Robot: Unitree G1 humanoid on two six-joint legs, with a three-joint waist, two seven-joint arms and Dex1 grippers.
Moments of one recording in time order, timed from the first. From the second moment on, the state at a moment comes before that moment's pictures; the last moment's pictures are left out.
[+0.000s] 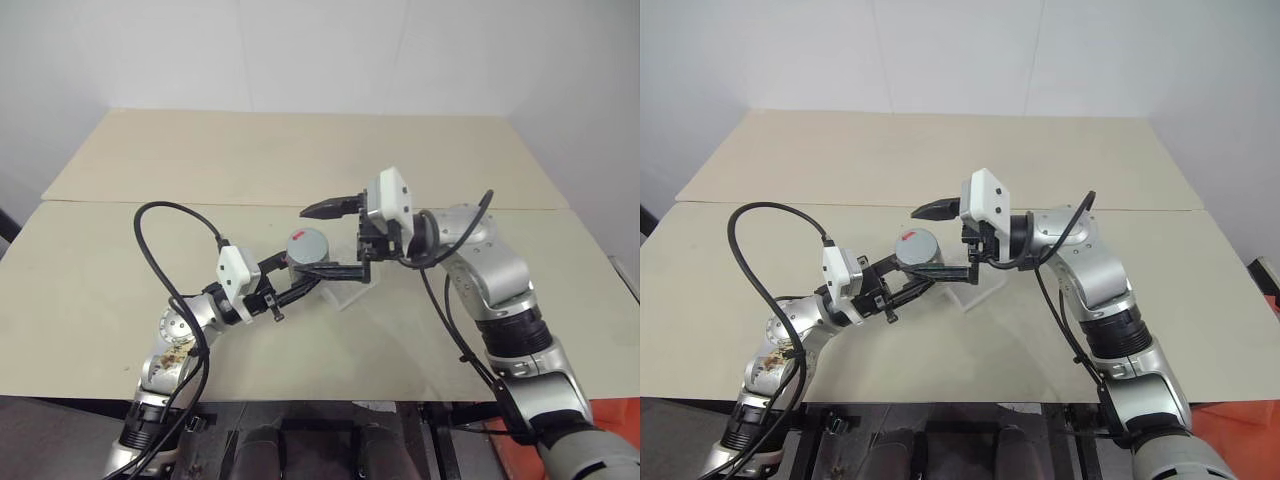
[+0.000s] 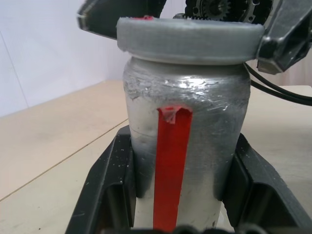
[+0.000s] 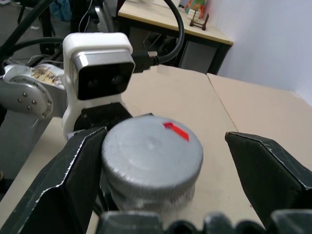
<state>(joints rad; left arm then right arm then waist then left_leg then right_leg) -0.23 0.37 -0.05 -0.18 -0.39 0.03 -0.87 -0.77 -0.45 0.21 -0.09 0.39 0.31 1.11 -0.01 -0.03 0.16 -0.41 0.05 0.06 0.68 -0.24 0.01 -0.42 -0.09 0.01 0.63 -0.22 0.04</state>
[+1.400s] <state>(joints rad) -0.23 0.38 -0.04 -0.16 -0.39 0.00 -0.91 -0.66 -0.56 0.12 -0.26 0.46 0.40 1.09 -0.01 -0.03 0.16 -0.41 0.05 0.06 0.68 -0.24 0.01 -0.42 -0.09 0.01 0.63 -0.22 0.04</state>
